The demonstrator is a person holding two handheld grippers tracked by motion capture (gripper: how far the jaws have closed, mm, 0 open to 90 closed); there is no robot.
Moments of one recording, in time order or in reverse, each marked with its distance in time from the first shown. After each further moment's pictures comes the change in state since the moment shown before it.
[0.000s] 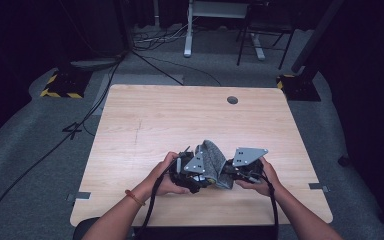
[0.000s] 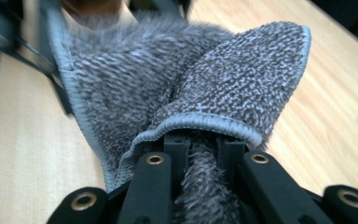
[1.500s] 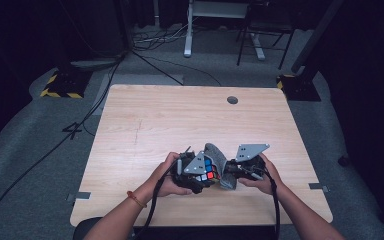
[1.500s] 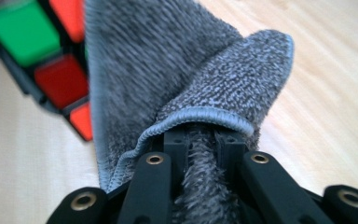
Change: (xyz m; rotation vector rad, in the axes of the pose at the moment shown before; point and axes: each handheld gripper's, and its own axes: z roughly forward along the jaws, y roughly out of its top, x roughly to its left) left arm -0.007 0.007 -0.004 -0.071 0.033 -0.002; right arm -0.013 -0.011 0.001 0.024 0.061 0.096
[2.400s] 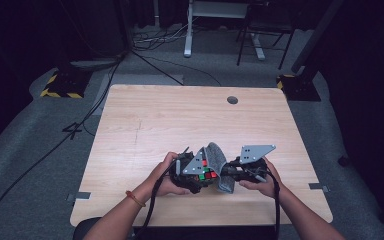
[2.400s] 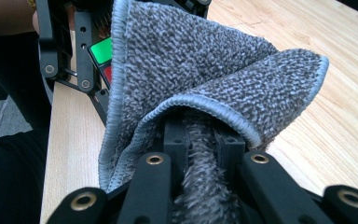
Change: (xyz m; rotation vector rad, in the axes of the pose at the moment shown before) left arm 0.002 -0.008 0.004 0.017 0.005 0.024; right arm 0.010 0.008 -0.013 -0.121 0.072 -0.001
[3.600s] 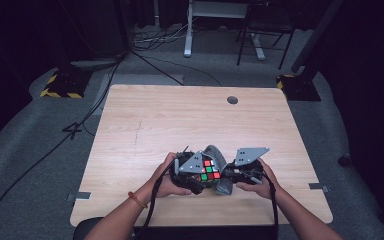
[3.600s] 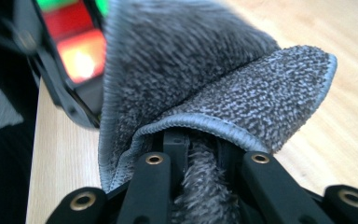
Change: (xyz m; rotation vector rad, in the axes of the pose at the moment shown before) left arm -0.003 0.005 -0.004 -0.096 -0.058 -0.036; right arm 0.001 -0.010 0.016 0.066 -0.007 0.004
